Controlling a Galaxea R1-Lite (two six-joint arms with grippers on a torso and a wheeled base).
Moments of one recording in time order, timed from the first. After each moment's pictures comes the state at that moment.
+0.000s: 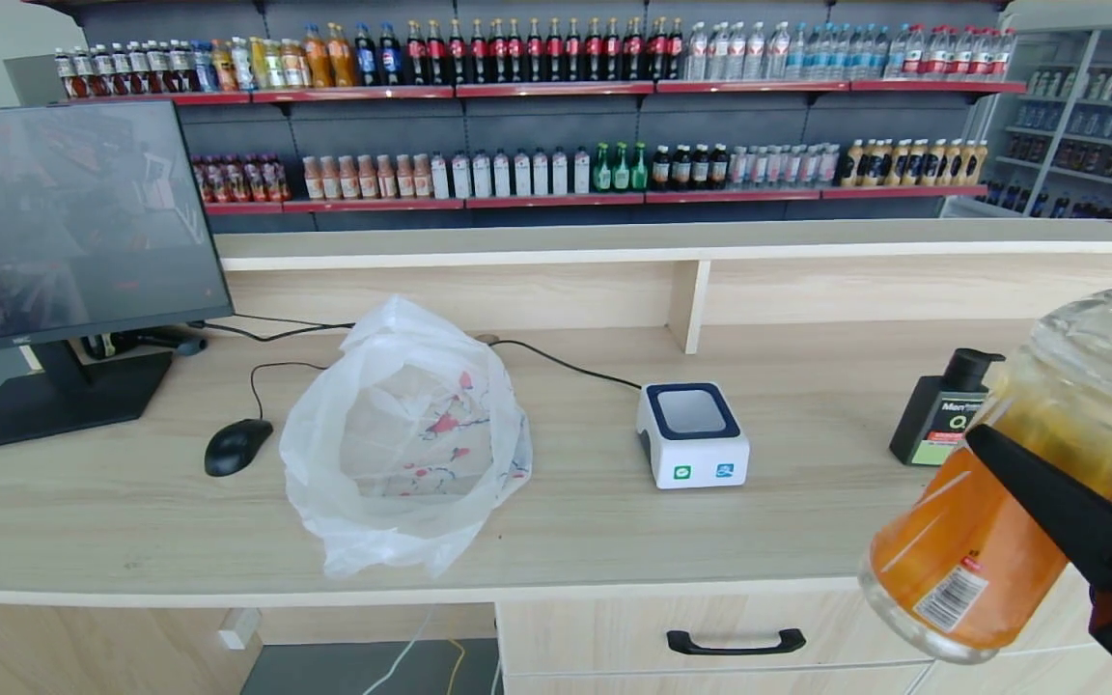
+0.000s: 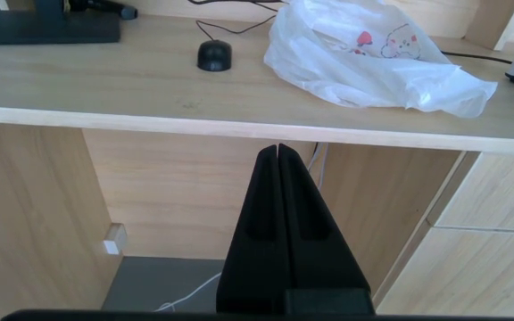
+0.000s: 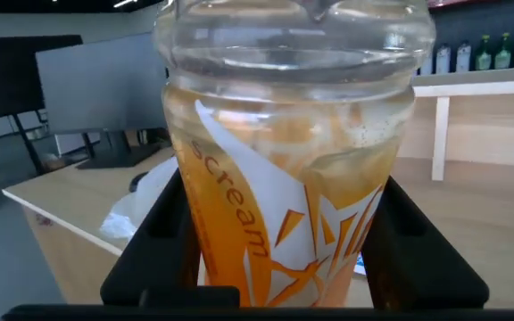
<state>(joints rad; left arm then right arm) 0.00 0.00 0.00 0.00 0.00 0.00 0.59 1.23 -0.01 -1.57 -0.01 0.16</state>
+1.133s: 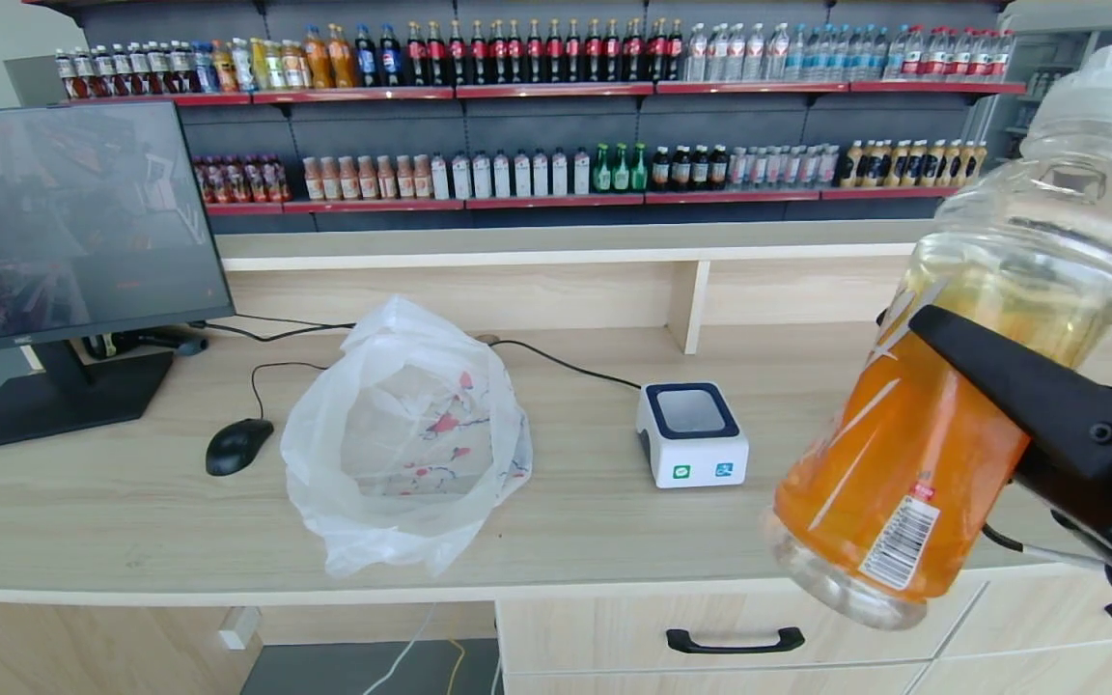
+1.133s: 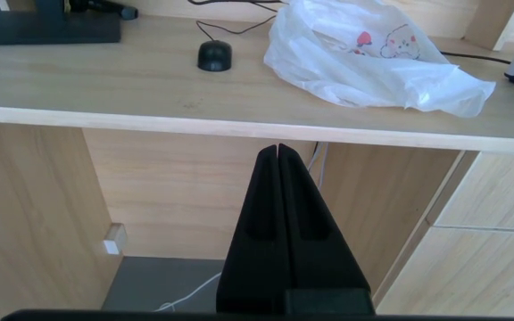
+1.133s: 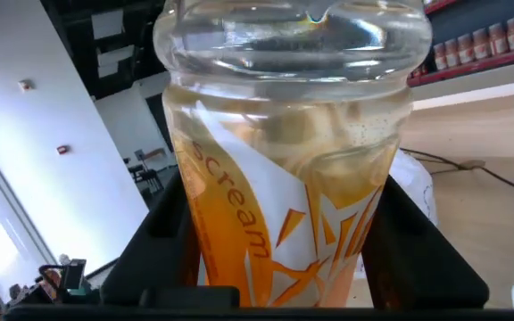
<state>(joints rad) 0.00 0.00 0.00 0.00 0.00 0.00 0.61 1.38 -0.29 -1.57 0.26 0.57</state>
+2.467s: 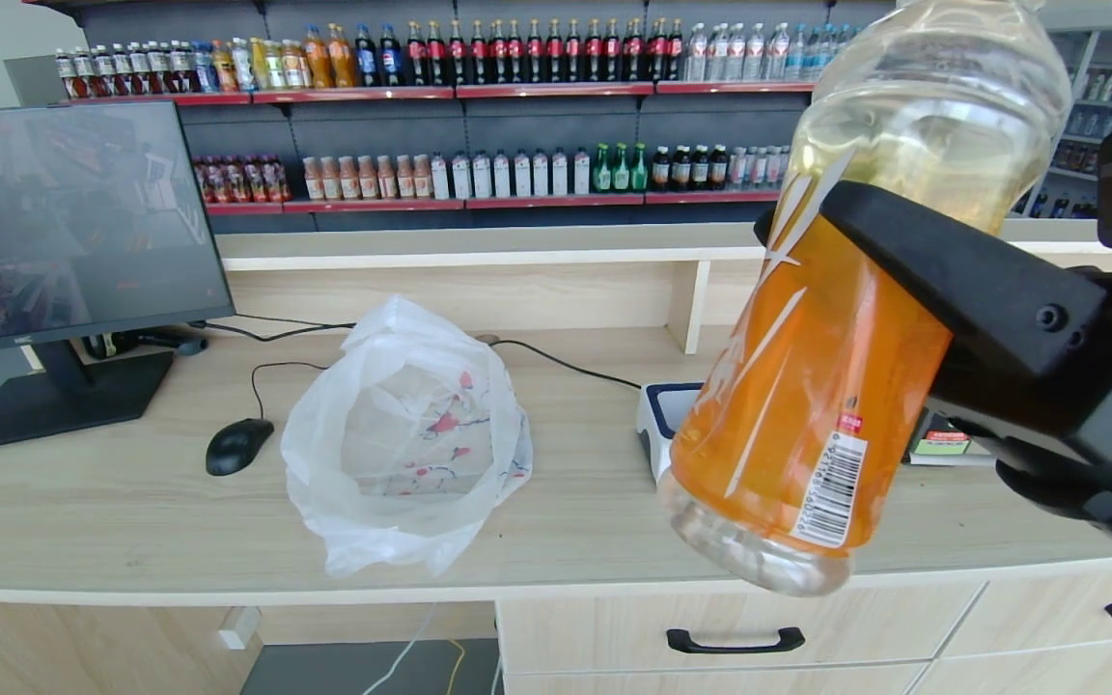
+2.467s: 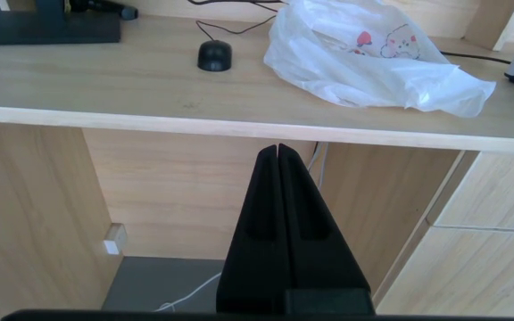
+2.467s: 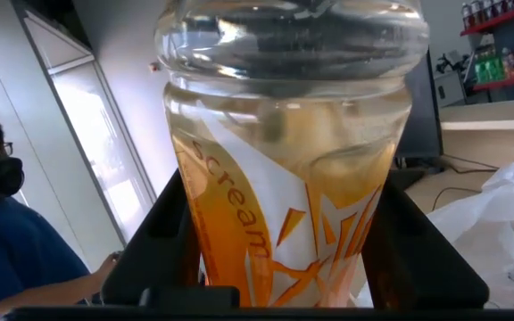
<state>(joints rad) 0.00 0.00 0.00 0.00 0.00 0.00 0.68 1.52 -0.56 -1.57 0.48 0.72</state>
